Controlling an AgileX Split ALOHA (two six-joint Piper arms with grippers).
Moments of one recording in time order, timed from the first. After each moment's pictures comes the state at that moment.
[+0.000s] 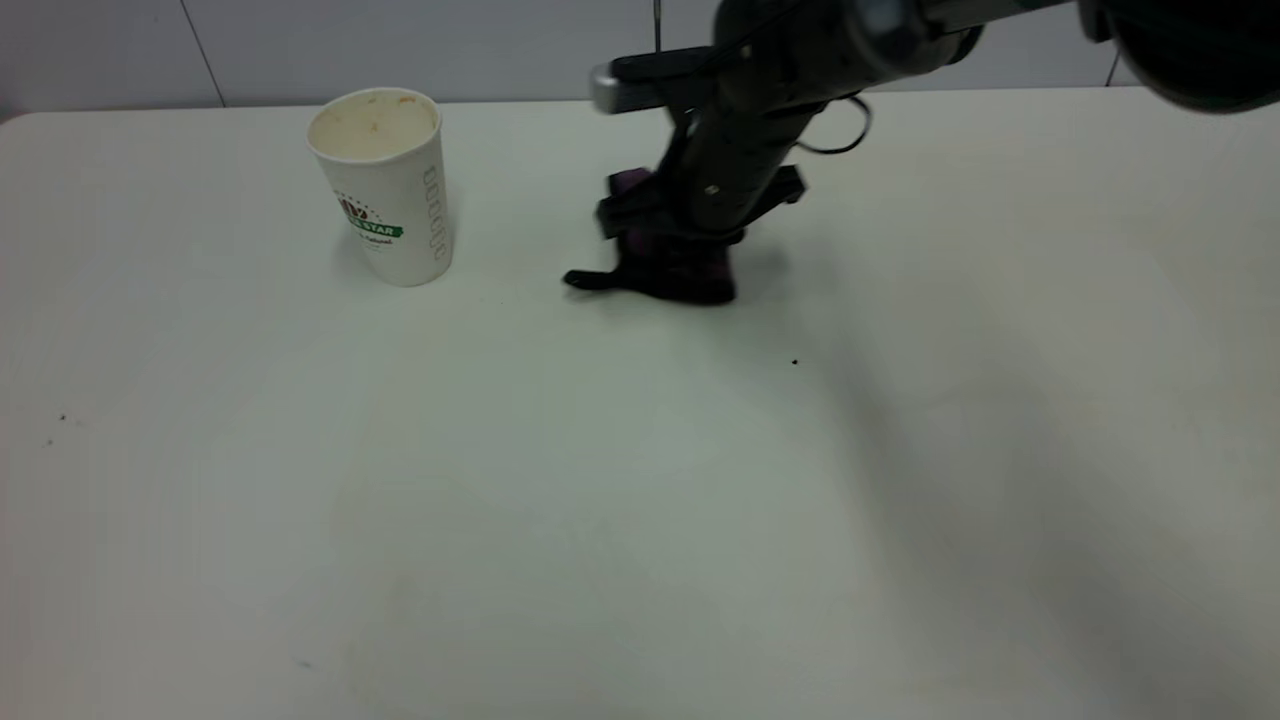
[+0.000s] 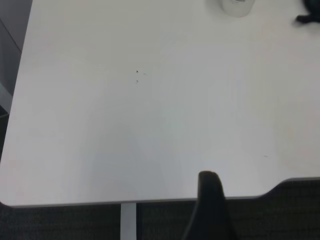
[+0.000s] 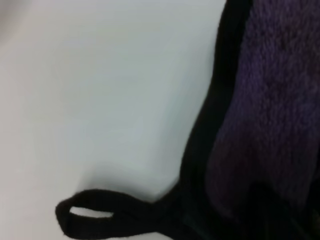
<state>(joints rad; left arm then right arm) -0.03 -0.02 -0.49 0.02 1.13 -0.01 0.46 2.81 -2.17 0.12 0.45 0.04</state>
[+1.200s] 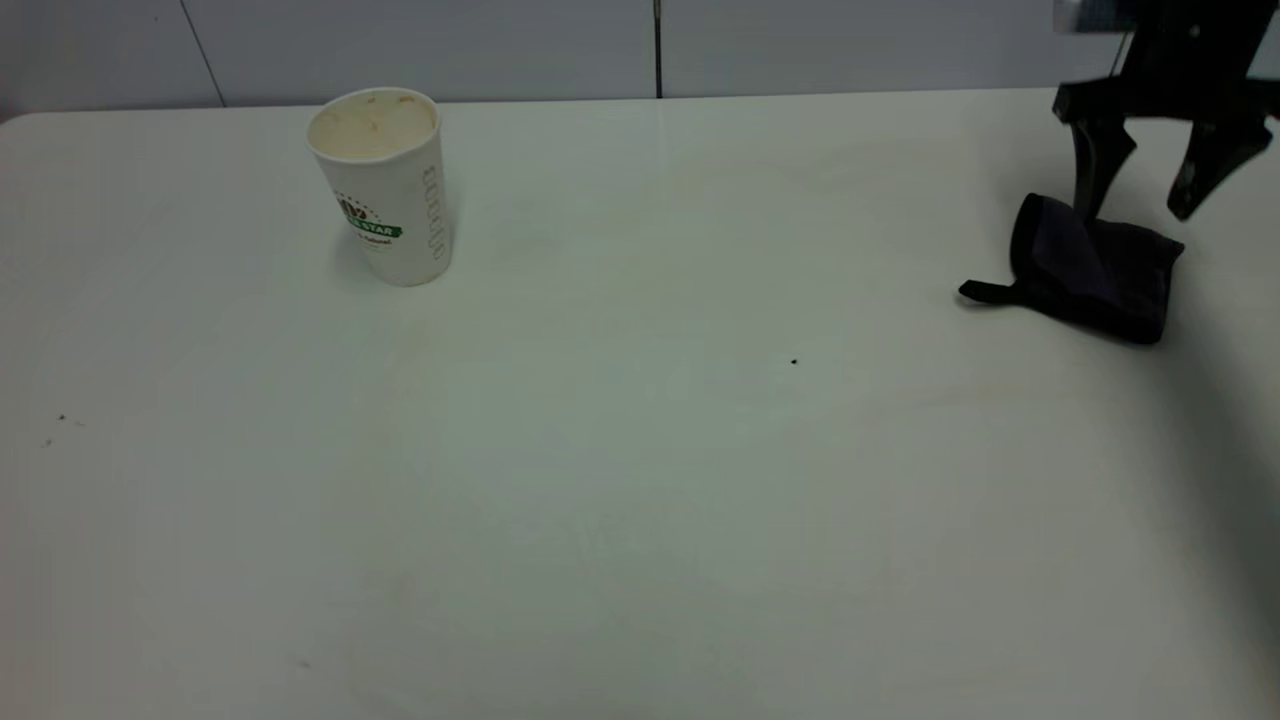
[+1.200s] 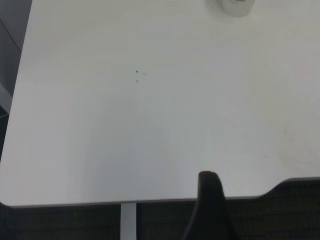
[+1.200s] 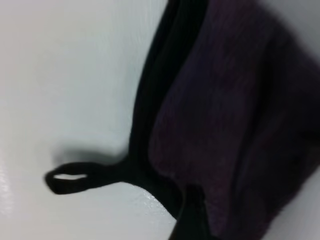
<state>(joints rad) -0.03 -0.02 -0.49 0.02 1.13 -0.01 -0.02 2.71 -2.32 0.05 1.20 -0.06</state>
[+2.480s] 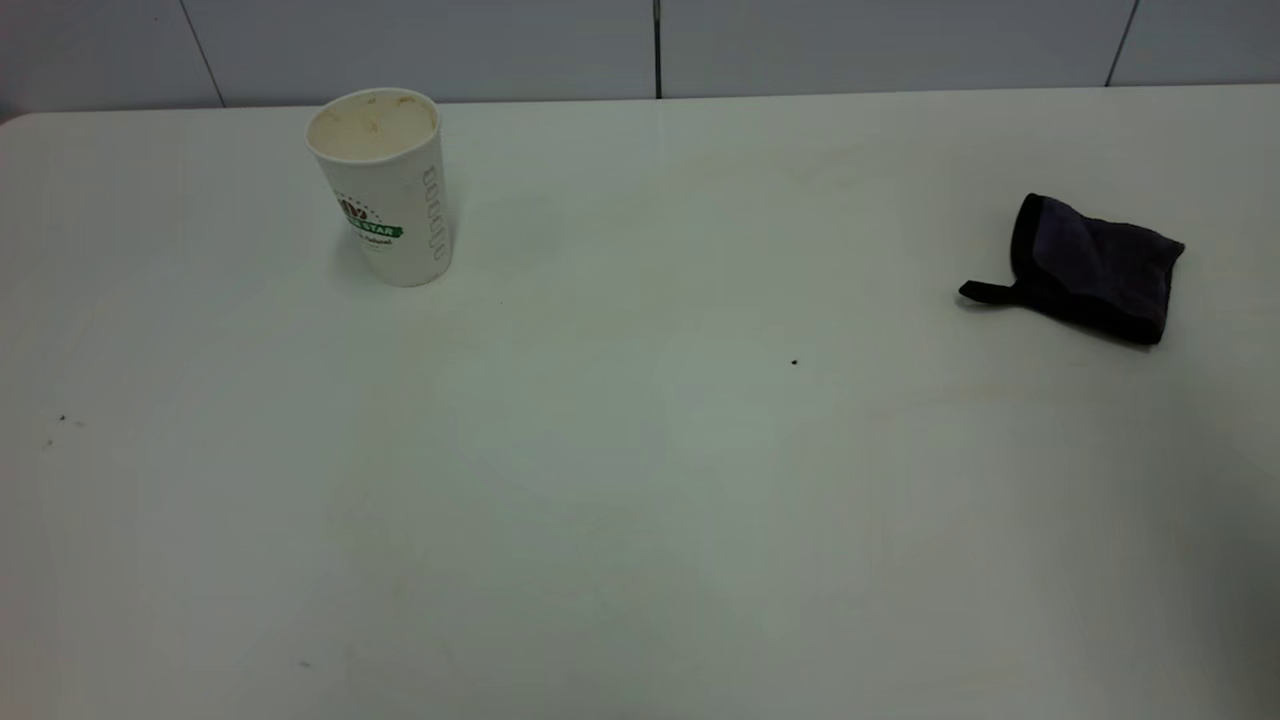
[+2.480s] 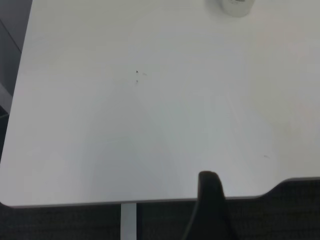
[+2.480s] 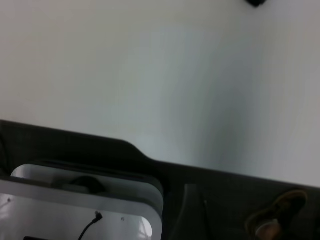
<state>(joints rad) -0.03 -0.02 -0.49 0.02 1.13 -0.01 0.17 1.17 -1.11 0.05 1.24 0.00</state>
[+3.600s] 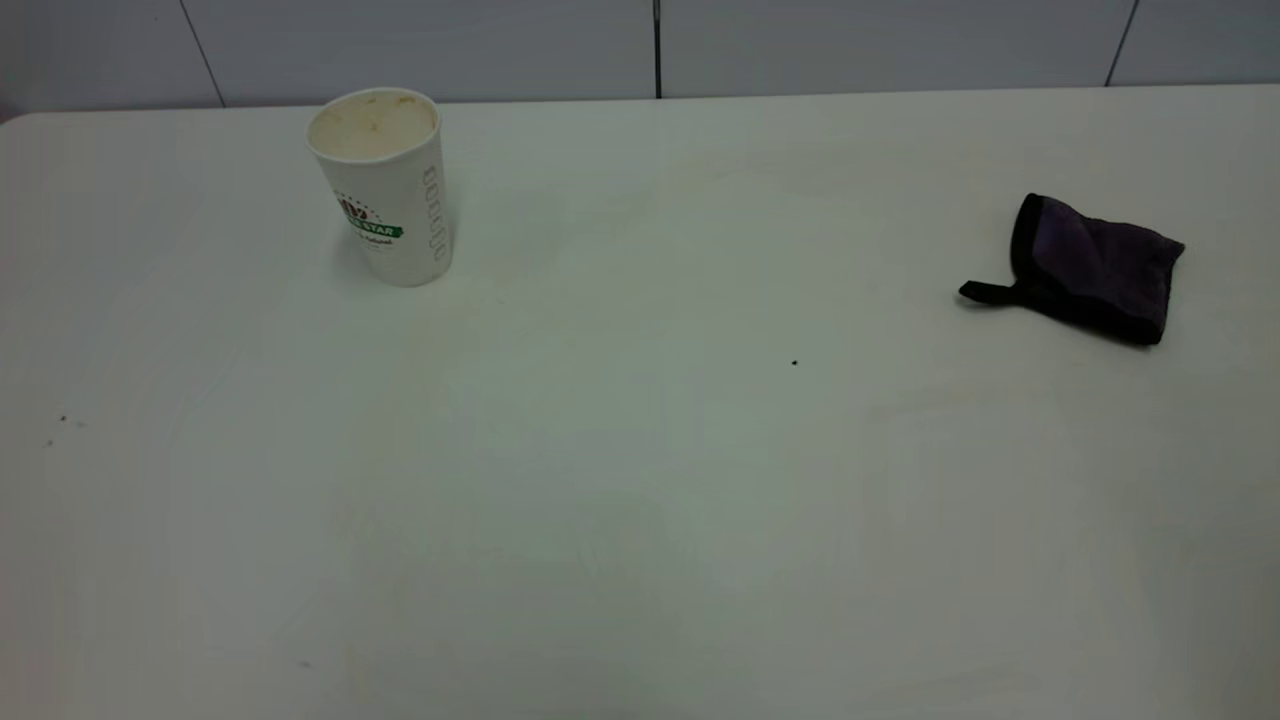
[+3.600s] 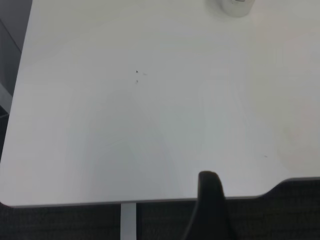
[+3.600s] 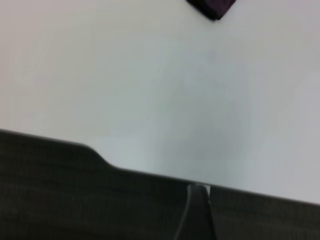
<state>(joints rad) -0.03 -0.02 -0.49 0.02 1.13 -0.01 0.17 0.24 -0.50 -0.05 1.15 -0.03</state>
